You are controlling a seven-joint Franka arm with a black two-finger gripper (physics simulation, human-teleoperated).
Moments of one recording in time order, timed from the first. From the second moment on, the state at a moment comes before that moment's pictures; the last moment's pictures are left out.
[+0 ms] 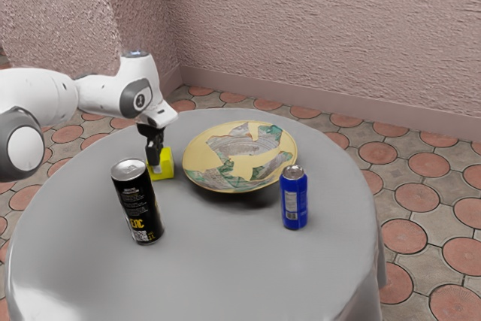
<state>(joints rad) 0.36 0.80 -0.20 -1.33 0.18 2.06 1.14</state>
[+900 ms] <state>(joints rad) 0.37 0.76 -0.21 -1.34 0.17 2.08 1.17</state>
